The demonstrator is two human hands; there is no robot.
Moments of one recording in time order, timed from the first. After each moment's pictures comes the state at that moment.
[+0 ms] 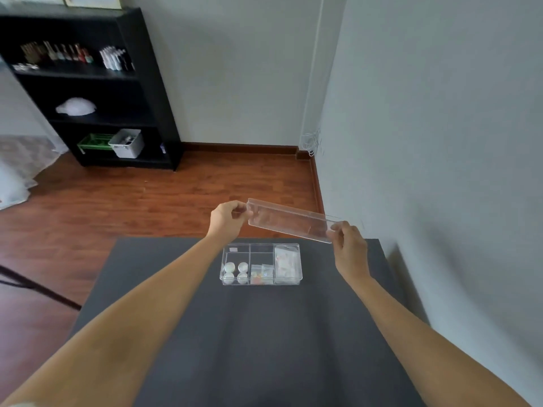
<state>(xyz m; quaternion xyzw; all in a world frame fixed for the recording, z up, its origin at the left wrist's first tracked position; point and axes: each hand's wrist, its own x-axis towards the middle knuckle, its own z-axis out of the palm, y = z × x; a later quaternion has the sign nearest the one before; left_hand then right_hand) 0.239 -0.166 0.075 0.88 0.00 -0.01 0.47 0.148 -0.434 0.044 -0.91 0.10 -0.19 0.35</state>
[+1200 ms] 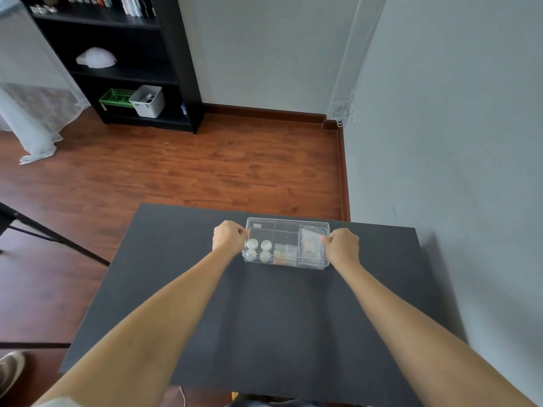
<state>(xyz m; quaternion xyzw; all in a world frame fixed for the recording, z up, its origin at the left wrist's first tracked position) 0.216 -0.119 -0.012 0.90 0.19 -0.16 0.35 0.183 -0.367 -0.004 -0.94 0.21 0.07 0.27</state>
